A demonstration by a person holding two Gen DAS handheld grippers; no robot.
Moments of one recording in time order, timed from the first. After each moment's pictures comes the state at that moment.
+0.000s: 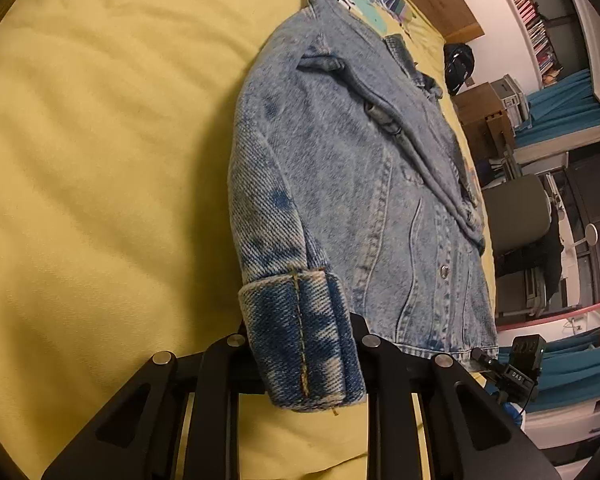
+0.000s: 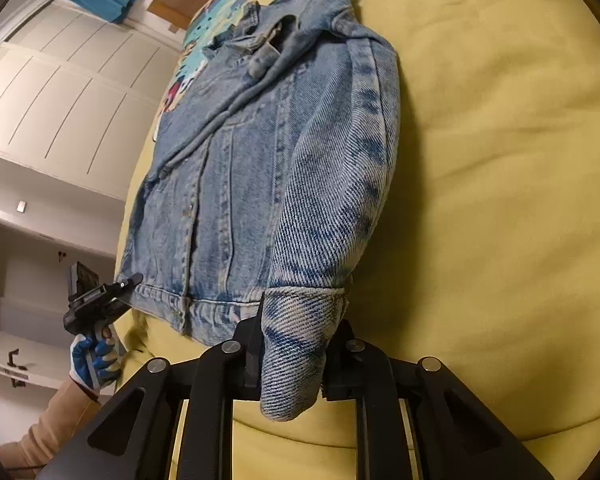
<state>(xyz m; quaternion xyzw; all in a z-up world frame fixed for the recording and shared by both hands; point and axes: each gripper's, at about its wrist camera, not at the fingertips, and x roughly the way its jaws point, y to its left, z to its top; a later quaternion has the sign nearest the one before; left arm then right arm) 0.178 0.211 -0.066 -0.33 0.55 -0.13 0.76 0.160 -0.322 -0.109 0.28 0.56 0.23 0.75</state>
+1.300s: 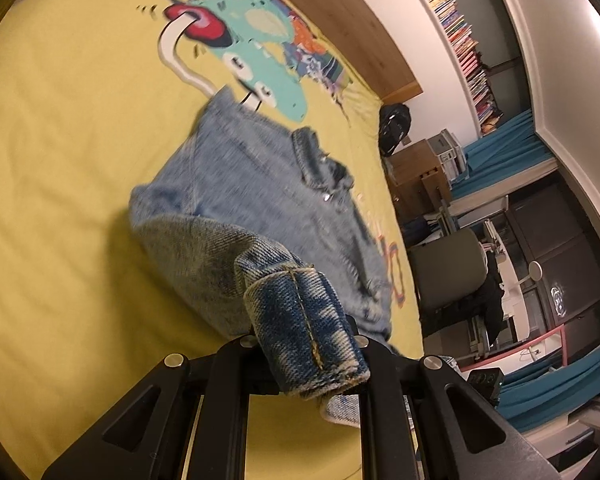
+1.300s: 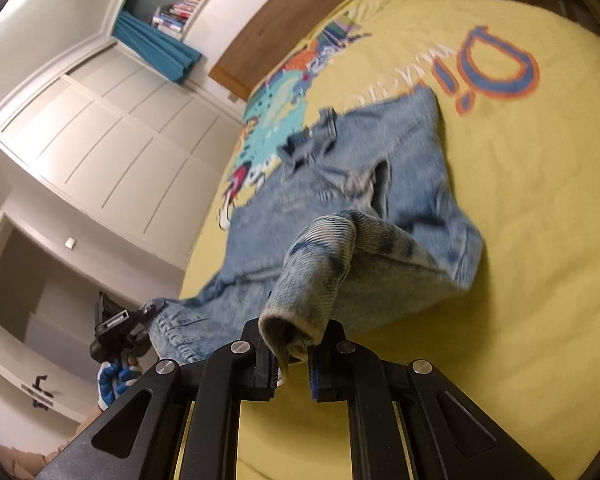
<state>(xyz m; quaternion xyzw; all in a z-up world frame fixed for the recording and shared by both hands) 0.264 0.210 0.029 -0.38 0.42 -0.18 0.80 0.224 -0.334 -0.020 0.33 0.41 0.27 0.81</state>
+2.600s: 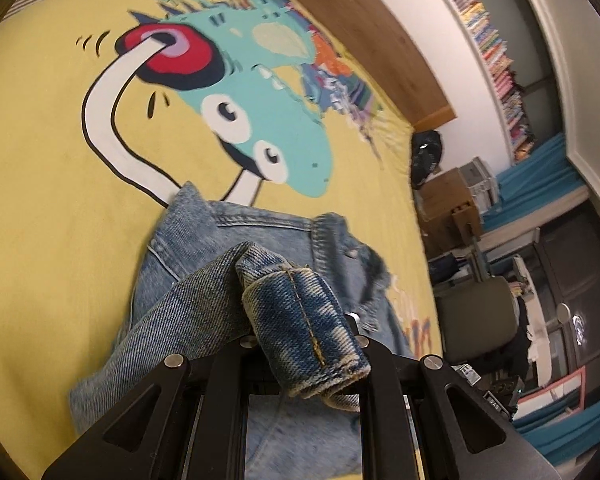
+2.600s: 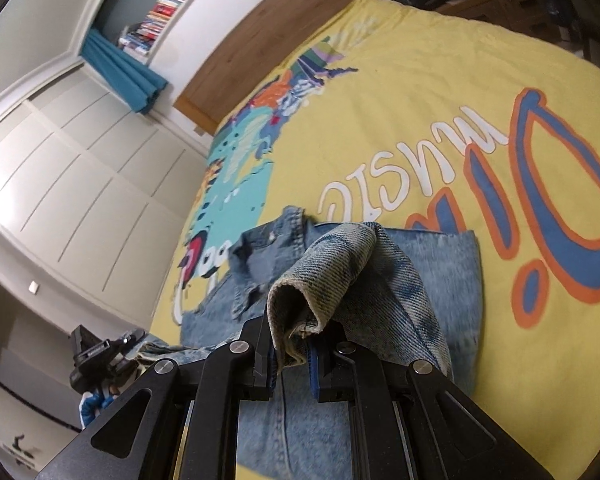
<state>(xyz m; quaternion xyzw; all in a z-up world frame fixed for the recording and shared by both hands) 0.475 0.220 -0.006 -0.38 0.42 -0.12 0.82 0.462 -0.324 -0.025 0.33 0.40 0.21 0.83</state>
